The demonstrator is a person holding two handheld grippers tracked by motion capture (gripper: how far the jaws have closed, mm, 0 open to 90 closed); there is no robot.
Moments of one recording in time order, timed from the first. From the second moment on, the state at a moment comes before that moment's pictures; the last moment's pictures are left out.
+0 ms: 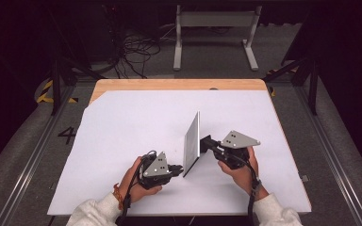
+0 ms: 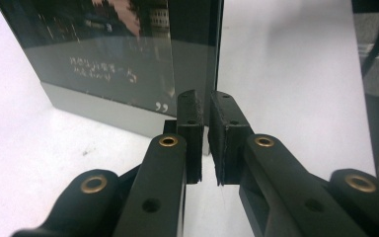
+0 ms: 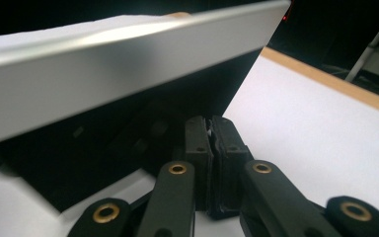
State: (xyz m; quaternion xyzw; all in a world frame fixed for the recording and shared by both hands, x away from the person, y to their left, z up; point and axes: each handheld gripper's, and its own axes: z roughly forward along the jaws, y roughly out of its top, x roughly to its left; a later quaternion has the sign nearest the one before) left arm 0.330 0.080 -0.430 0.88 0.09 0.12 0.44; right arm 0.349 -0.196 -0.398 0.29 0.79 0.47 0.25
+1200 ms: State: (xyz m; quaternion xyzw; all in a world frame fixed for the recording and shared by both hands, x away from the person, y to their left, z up) left arm 0.339 0.053 -0.447 0.89 0.08 0.10 0.43; right arm 0.302 -0.173 -0.408 0.26 0.82 0.47 0.20
